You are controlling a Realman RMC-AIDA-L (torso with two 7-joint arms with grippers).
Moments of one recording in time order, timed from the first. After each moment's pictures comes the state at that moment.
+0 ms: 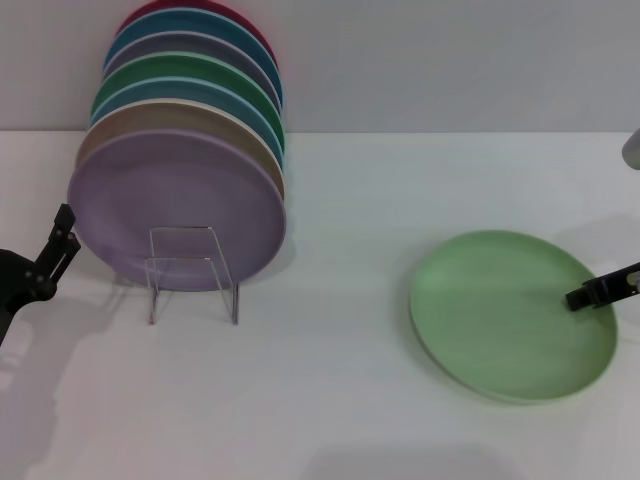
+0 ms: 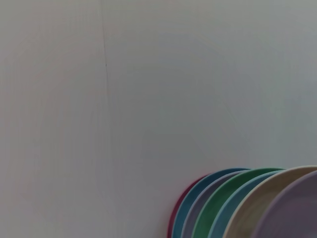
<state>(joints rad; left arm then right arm) -0.23 -2.08 -1.21 -0.27 2.83 1.33 -0.10 0.55 2.06 2.08 1.07 -2.73 1.26 -0.57</state>
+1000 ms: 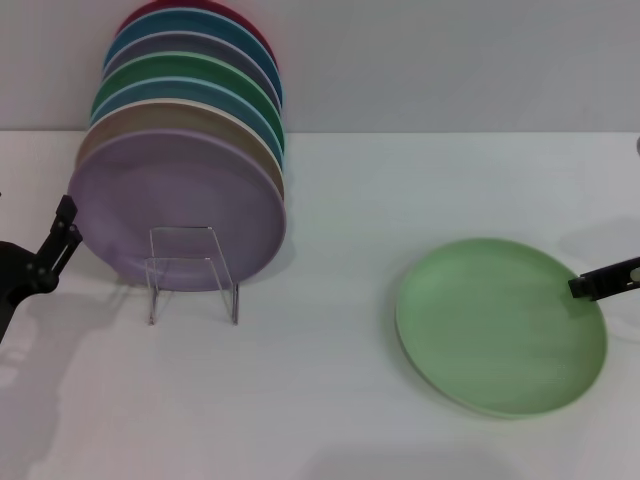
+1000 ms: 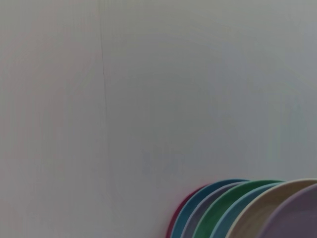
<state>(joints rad) -0.23 -2.08 -1.21 -0.28 2.83 1.33 -0.10 0.49 2.07 2.09 1.14 -2.64 1.26 -0.64</state>
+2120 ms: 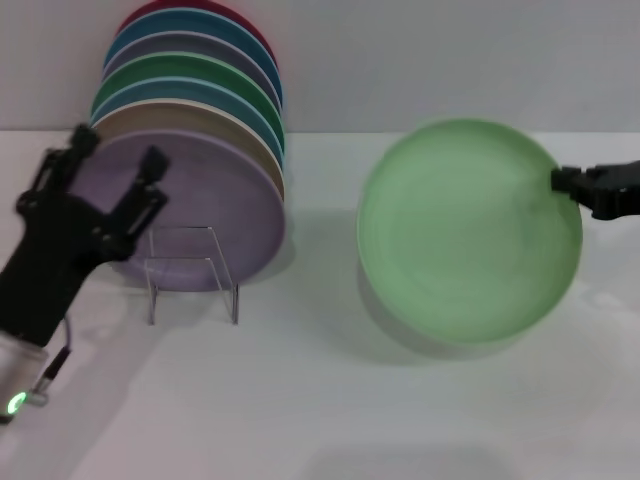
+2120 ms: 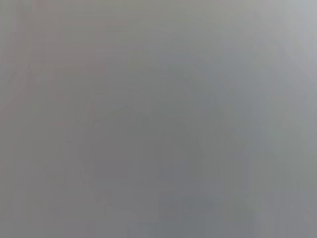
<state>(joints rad) -0.25 -2.04 -1.04 -0.42 2.88 1.48 -0.40 0.30 2.08 2.21 1.26 -1.97 1.24 -1.18</state>
